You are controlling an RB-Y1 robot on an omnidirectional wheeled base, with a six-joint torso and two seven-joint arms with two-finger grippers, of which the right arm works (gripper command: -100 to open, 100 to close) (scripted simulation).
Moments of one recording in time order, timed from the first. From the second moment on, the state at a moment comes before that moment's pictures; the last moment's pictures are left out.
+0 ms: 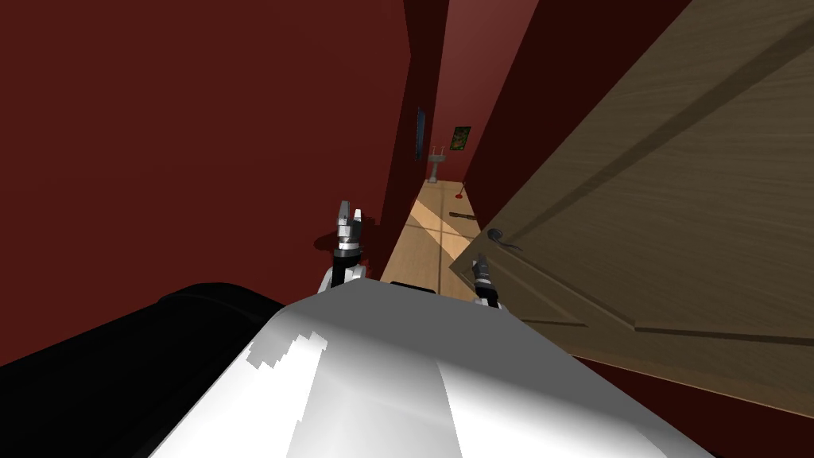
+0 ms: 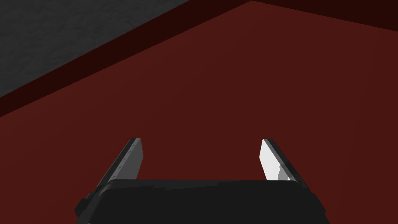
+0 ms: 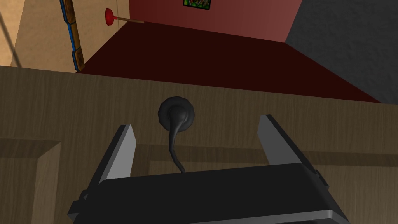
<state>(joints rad) 0.09 -0.27 -0.11 -0.92 0.03 -0.73 -0.11</state>
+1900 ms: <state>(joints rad) -0.05 -0.01 -0.20 -0.95 0.13 -0.57 0.02</state>
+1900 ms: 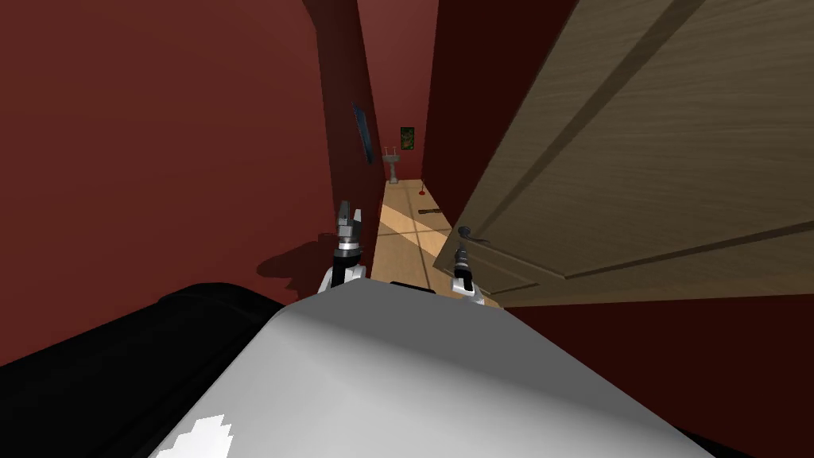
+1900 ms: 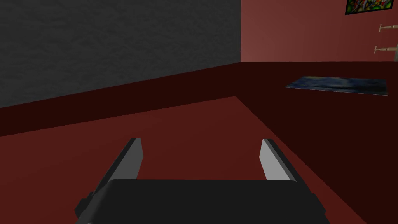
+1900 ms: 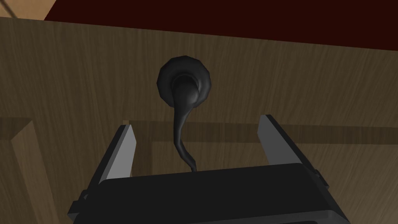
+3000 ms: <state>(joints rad) -0.07 0.04 -0.21 -0.95 0.14 -0.56 0.04</state>
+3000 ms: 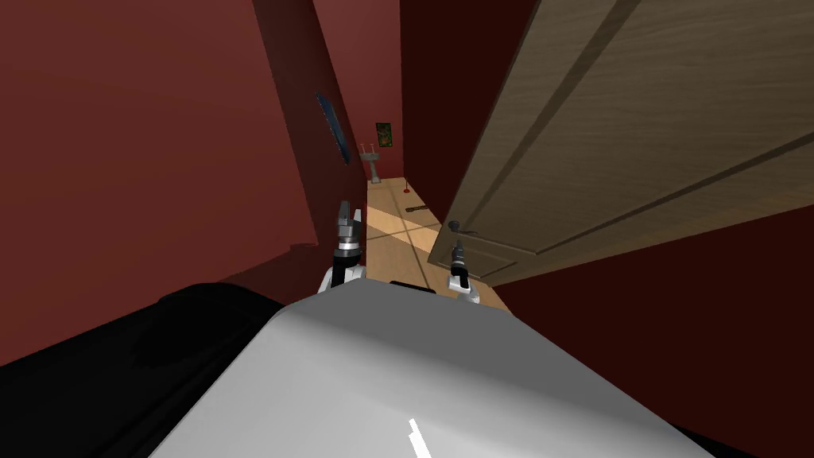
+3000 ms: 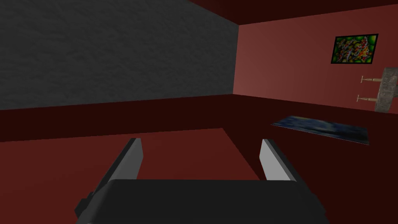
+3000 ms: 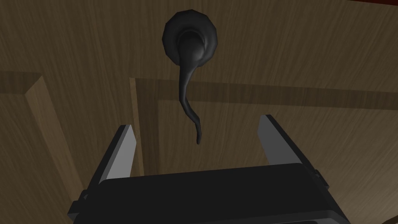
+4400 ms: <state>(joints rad) -0.08 -0.01 -0.21 -0.94 0.14 -0.56 0.04</state>
